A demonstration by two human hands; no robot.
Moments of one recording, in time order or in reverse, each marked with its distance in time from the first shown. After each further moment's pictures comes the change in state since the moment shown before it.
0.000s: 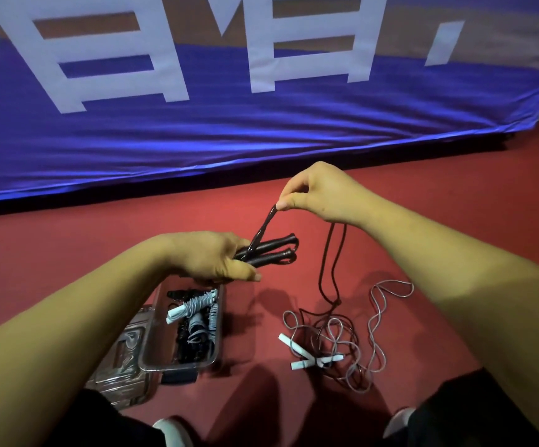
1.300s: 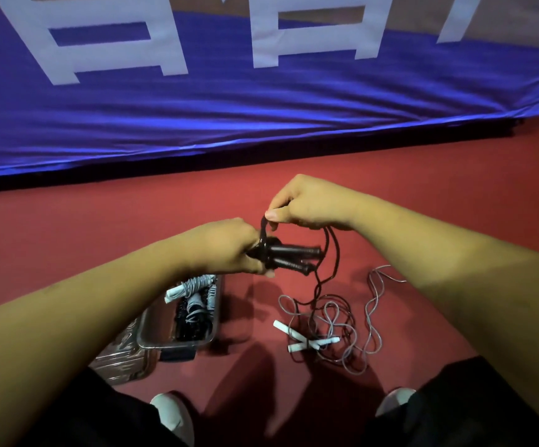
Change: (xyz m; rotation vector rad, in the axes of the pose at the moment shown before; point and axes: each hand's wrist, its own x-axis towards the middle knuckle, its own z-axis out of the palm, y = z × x) left_hand 0.019 -0.008 0.023 0.562 0.207 0.232; right_hand -0.010 -0.013 0.034 0.153 -0.309 0.216
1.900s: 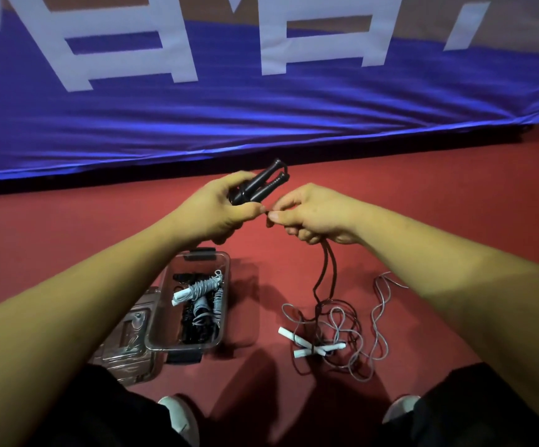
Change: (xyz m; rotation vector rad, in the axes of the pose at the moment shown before) left_hand -0.008 -0.012 -0.026 -0.883 0.431 -0.250; right_hand -0.003 -0.004 0.013 0.348 -0.014 0.127
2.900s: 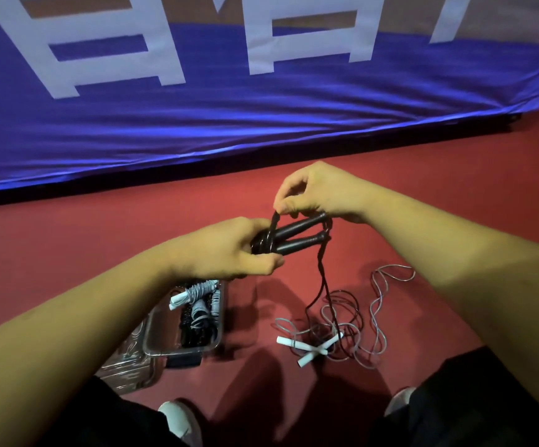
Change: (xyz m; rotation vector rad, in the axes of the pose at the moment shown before) left_hand -0.031 0.019 0.029 0.433 -0.371 0.146; right_hand -0.001 0.006 -0.033 -0.201 0.105 -0.306
